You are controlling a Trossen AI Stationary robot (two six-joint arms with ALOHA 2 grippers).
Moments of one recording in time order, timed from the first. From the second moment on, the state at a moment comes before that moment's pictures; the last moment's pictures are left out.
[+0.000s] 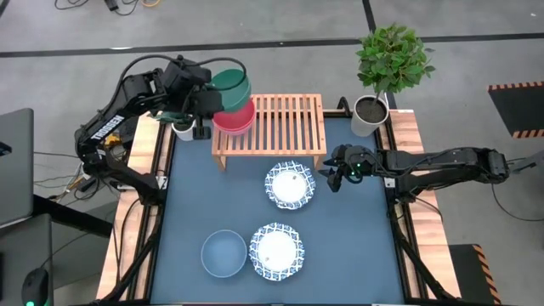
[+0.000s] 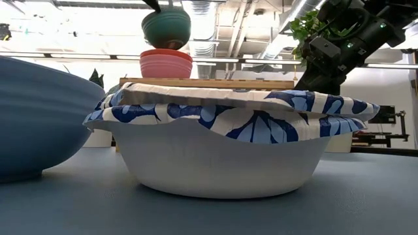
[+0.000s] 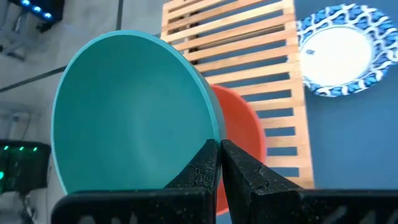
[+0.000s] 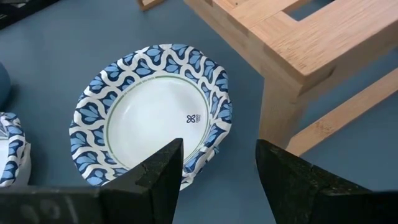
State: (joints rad) left arm 0.45 1.42 1.93 -1.25 -0.11 0.59; right arm -0.15 0.97 0.50 -0.18 0.16 0.39
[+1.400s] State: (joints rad) left arm 0.45 1.43 1.73 -1.20 -0.08 0.64; right arm -0.15 0.97 0.50 -0.18 0.15 0.39
